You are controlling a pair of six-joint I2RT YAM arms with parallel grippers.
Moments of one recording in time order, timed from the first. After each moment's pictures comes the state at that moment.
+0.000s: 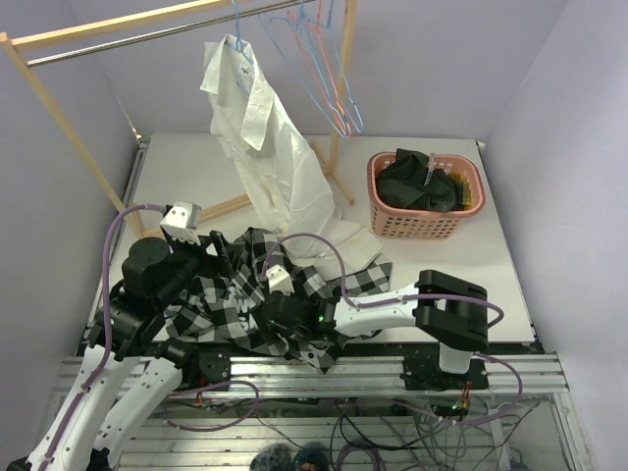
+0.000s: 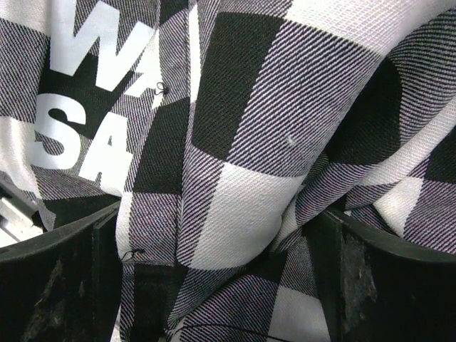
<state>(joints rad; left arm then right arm) -0.42 0.51 0.81 -0.55 0.02 -0.29 1.36 1.80 0.97 -0.03 0.39 0.58</state>
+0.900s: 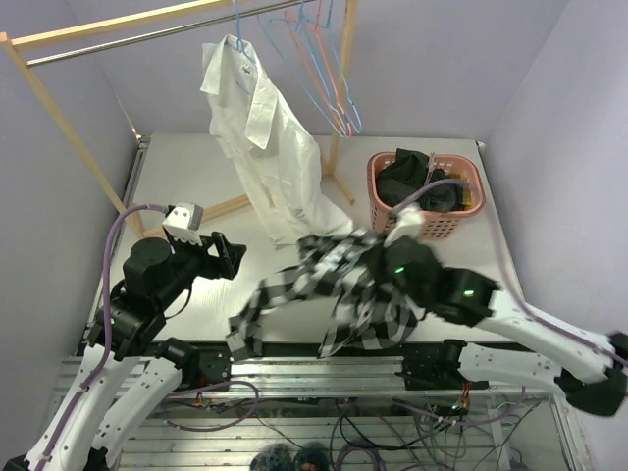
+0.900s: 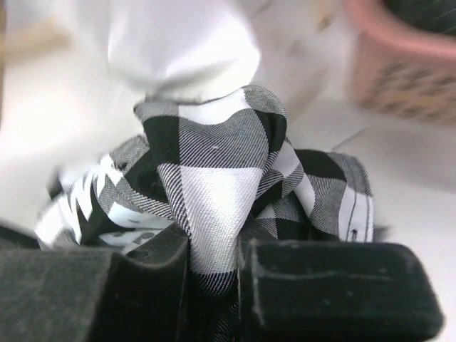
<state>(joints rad) -0.44 0.52 0.81 -0.55 0.02 -0.29 1.14 0.97 0.87 -0.51 0.55 0.58</state>
